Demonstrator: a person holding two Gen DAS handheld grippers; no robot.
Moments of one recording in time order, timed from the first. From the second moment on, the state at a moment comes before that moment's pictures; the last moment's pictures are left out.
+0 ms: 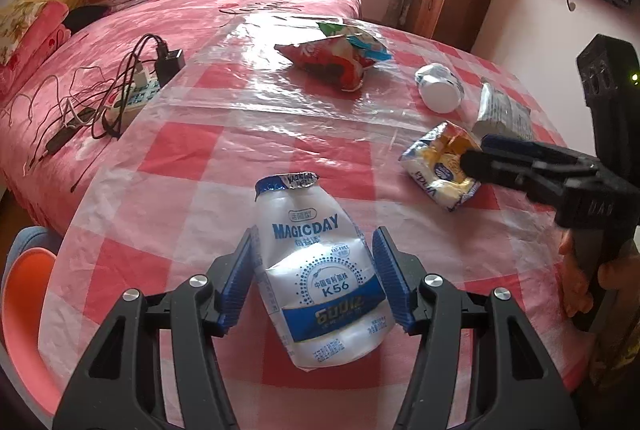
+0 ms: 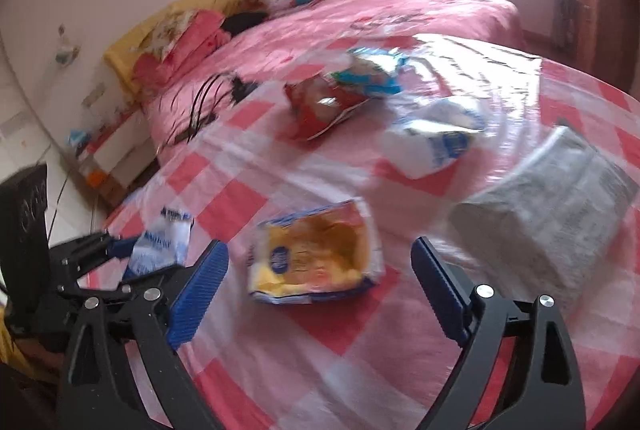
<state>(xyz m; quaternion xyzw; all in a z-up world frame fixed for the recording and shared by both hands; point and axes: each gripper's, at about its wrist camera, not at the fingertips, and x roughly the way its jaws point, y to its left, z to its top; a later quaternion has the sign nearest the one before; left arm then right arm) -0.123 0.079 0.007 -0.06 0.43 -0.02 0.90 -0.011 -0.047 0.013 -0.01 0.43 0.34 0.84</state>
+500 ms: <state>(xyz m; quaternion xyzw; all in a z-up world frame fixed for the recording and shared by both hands) -0.135 0.101 0.006 -0.09 0.41 -0.04 0.91 -0.019 -0.012 0.002 -0.13 0.42 0.25 0.86</state>
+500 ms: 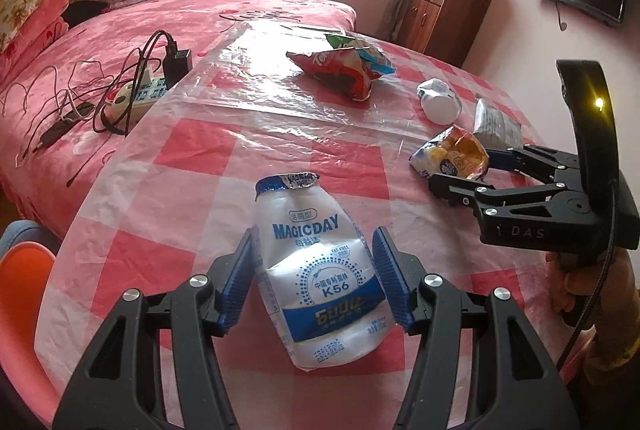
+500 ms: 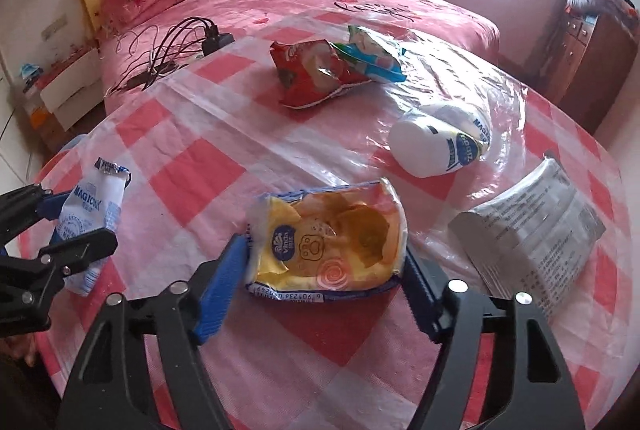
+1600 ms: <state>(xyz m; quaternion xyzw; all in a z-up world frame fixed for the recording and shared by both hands) -0.160 0.146 0.019 -0.14 0.36 -0.07 0.92 -0.056 0.007 0.029 -0.08 0.40 0.22 0.89</state>
